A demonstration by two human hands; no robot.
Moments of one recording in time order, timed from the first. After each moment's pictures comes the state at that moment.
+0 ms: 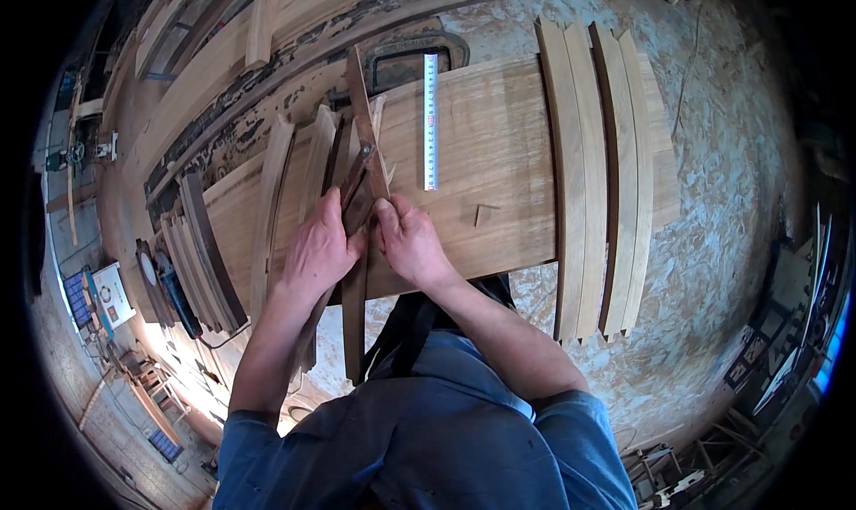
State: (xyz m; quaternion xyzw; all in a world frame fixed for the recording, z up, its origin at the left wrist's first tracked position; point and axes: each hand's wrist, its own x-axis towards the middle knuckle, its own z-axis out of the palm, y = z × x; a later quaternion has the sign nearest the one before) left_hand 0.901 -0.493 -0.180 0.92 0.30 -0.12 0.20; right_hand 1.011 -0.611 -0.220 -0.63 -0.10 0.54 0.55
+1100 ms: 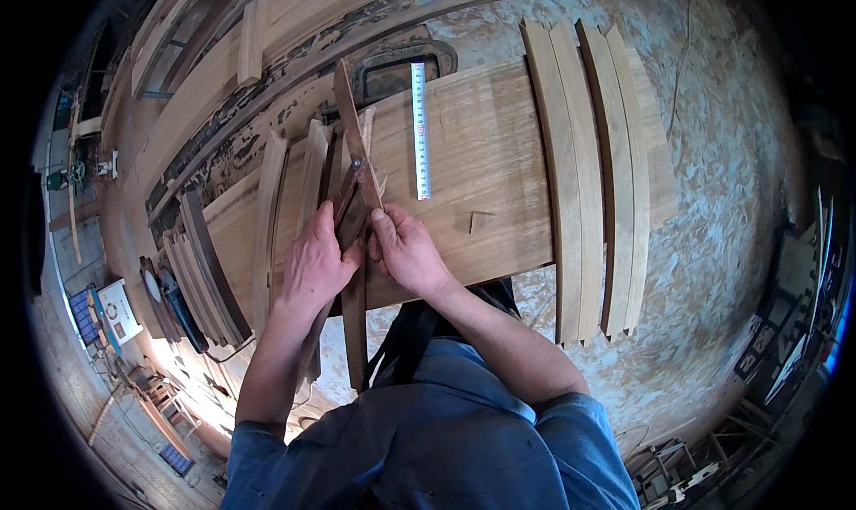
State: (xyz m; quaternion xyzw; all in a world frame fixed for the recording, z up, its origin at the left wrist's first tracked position) left_hand 0.898 -0.495 -0.182 0.94 0.28 -0.05 0.18; right_hand 1.017 -0.614 -0.215 -0.55 -0.06 0.58 0.59
